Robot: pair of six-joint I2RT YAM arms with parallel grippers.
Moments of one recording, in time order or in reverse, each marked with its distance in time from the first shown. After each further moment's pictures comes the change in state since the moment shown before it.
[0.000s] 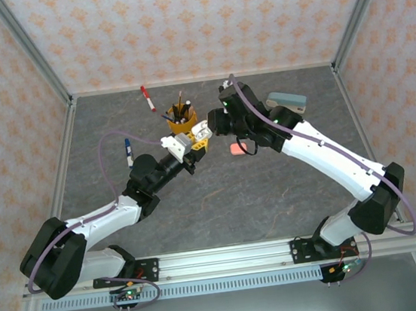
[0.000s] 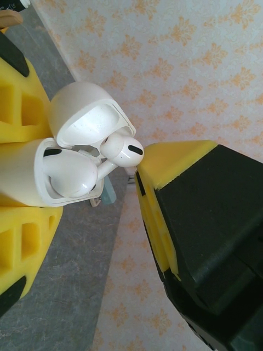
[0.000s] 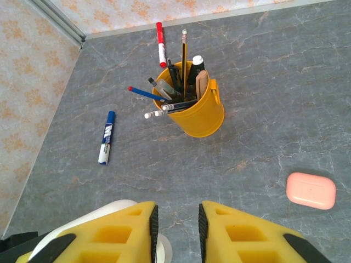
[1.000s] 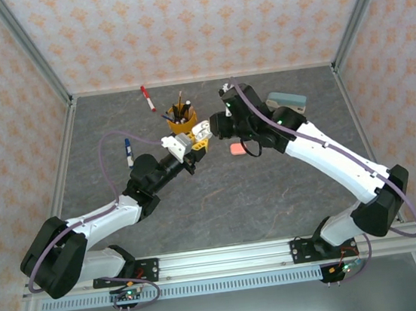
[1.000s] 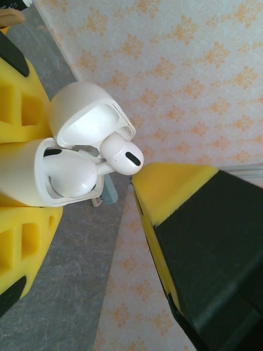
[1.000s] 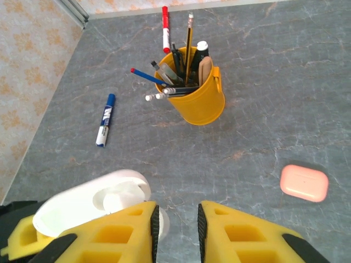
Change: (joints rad) left arm 0.000 0.005 0.001 0.000 0.000 0.000; right arm -0.005 -0.029 -0.016 -0.043 -0.040 -0.062
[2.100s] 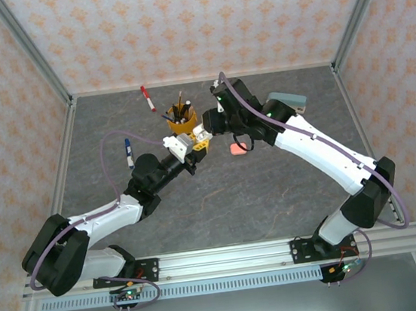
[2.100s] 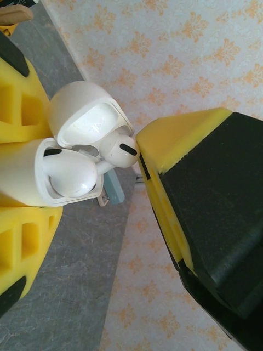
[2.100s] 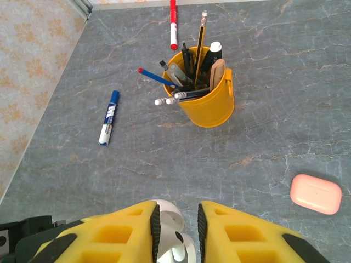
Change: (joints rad) left arm 0.000 0.019 0.000 -0.004 0.000 -0.001; right arm -0.004 0.102 0.101 -0.023 -0.043 -0.032
